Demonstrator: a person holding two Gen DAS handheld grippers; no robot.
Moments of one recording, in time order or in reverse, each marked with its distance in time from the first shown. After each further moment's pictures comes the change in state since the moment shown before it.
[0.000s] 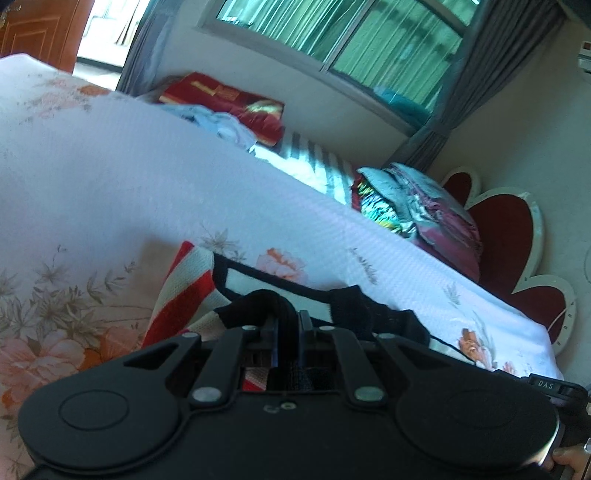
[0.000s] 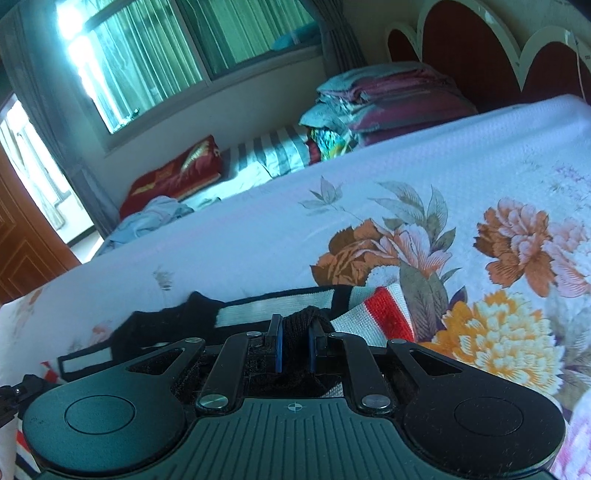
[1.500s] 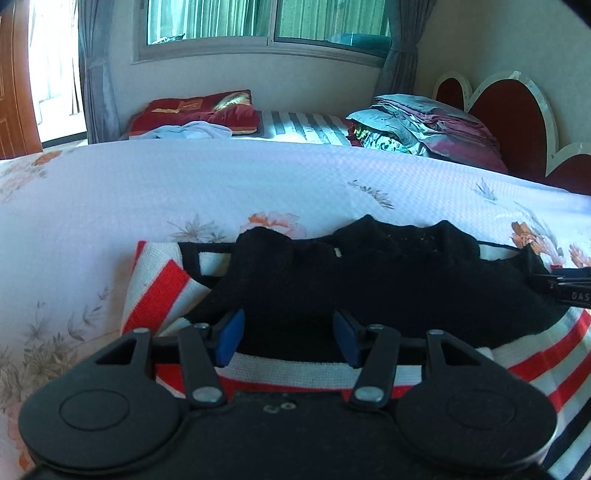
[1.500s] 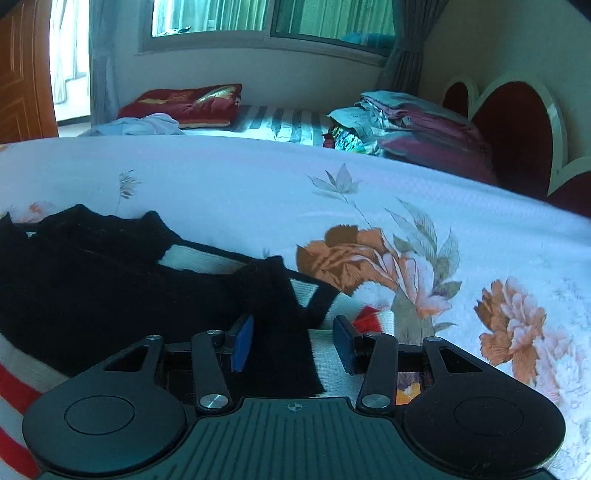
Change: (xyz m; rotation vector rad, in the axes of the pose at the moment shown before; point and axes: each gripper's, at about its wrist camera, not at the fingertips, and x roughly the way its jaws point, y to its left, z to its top) left arm 0.039 -0.042 -0.033 0.411 0.052 0.155; right arm 0.059 0.011 -0.025 -0.454 0.041 -0.157
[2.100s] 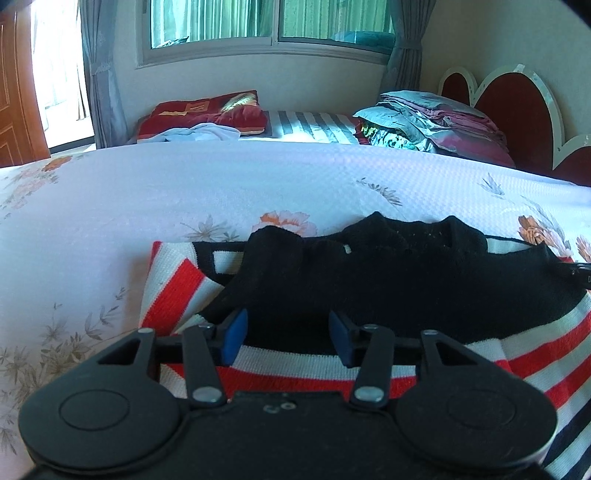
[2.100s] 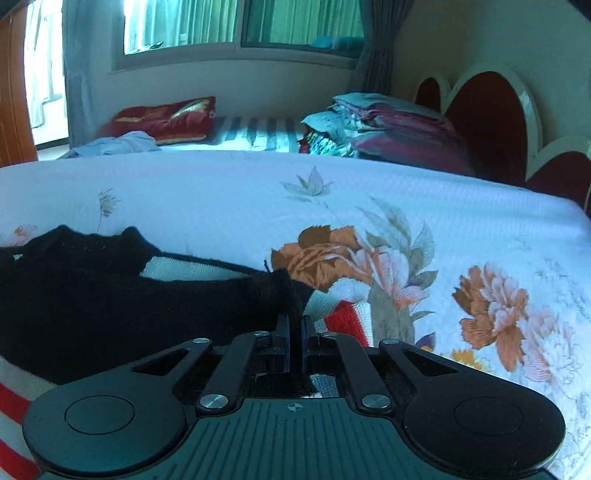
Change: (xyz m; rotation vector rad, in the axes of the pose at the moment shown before) left arm -0.007 -0.002 0.001 0.014 0.009 0.037; right arm -0.014 -0.004 -0.002 0.081 -0.035 -0.056
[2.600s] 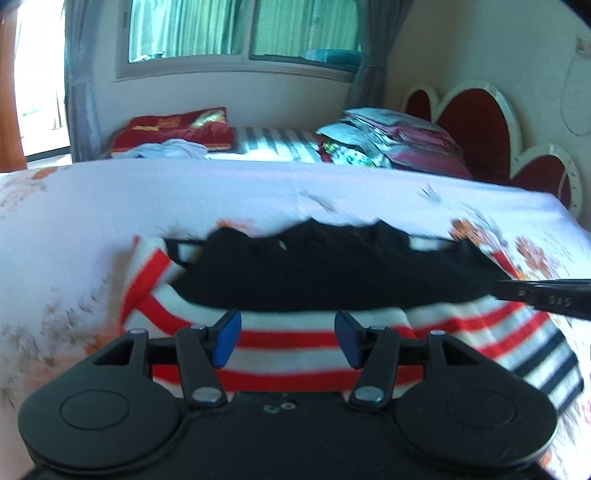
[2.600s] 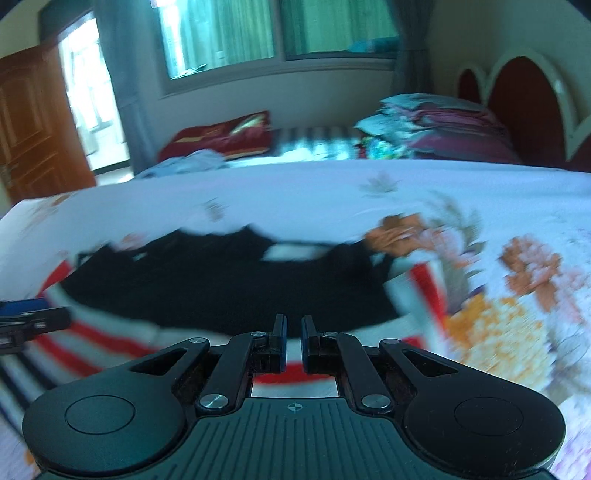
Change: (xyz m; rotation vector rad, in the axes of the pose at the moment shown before) left arm -0.060 -0.022 -0.025 0.016 -0.050 -0.120; right arm -0.083 0.037 -0.027 0.046 -0.012 0.250
